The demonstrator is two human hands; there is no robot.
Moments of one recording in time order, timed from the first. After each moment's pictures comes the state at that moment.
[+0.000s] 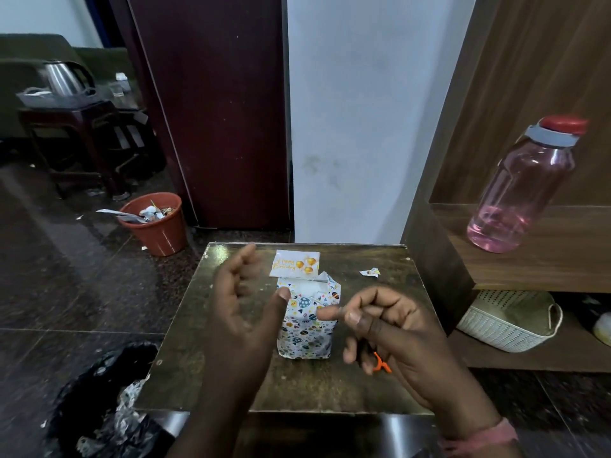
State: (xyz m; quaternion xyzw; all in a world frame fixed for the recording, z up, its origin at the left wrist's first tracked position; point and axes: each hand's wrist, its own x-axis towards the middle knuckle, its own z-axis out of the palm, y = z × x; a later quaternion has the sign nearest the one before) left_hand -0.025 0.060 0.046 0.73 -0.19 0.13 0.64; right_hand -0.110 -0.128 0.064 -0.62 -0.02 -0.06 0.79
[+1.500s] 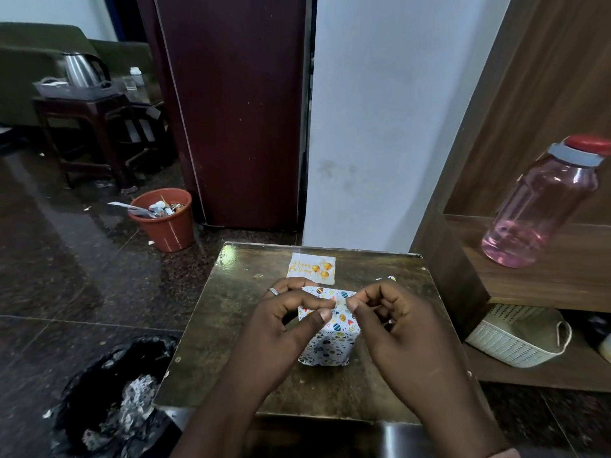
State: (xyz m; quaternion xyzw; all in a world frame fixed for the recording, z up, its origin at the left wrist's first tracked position) left_hand -0.004 0.068 0.039 0.75 -0.24 -0.06 0.62; right_hand -0.101 -0.089 0.083 -0.86 0.15 -0.21 0.44
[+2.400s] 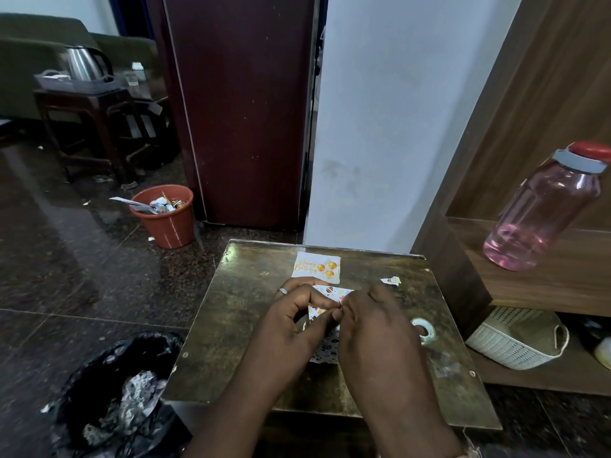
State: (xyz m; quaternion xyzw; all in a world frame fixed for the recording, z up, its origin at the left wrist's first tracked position) left_hand -0.003 0.063 0.027 0.69 -0.27 -0.08 0.66; right_hand -0.083 -0.041 0.076 -0.94 0.17 -0.25 0.18
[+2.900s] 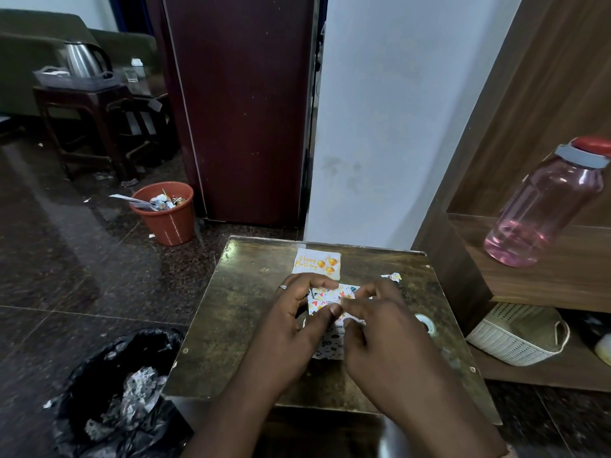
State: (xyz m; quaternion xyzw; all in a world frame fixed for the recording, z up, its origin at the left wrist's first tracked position) left_hand -0.006 0.067 0.028 0.71 -0.29 -0.06 0.64; right_hand -0.096 -0.056 0.098 -0.96 0.14 -0.07 0.23
